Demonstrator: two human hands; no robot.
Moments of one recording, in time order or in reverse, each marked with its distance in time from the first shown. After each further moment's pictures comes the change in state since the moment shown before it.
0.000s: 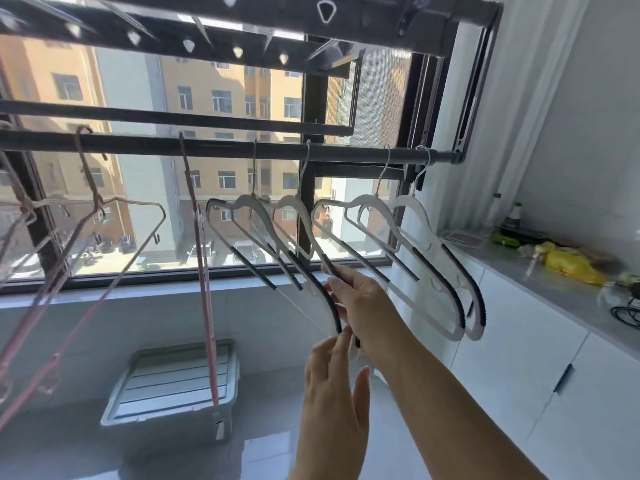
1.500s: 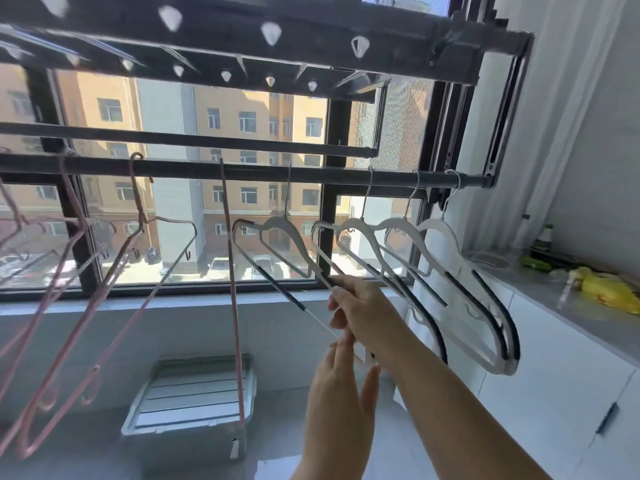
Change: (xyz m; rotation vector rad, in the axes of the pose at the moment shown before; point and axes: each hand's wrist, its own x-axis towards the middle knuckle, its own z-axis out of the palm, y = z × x) left_hand 0.032 0.001 -0.024 0.012 -0.094 -0.165; right_hand 0.017 -0.022 0.020 -0.194 -0.088 -0.052
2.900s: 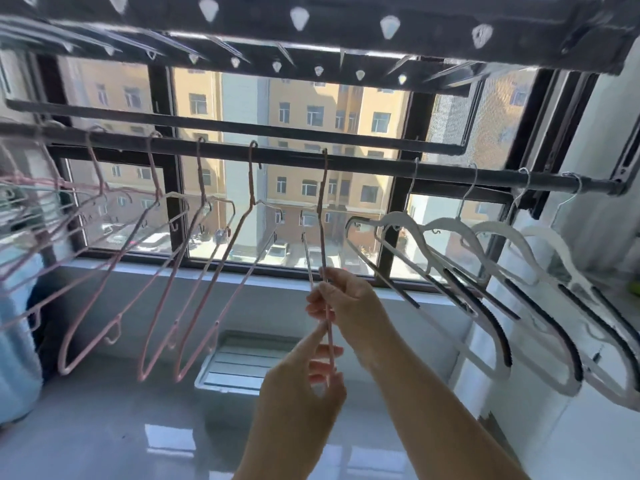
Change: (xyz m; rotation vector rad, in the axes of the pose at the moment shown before) left_hand -0.021 -0.036 -0.129 -0.074 0.031 -0.248; right_hand -0.007 -0.036 0.103 0.303 -0.258 -0.023
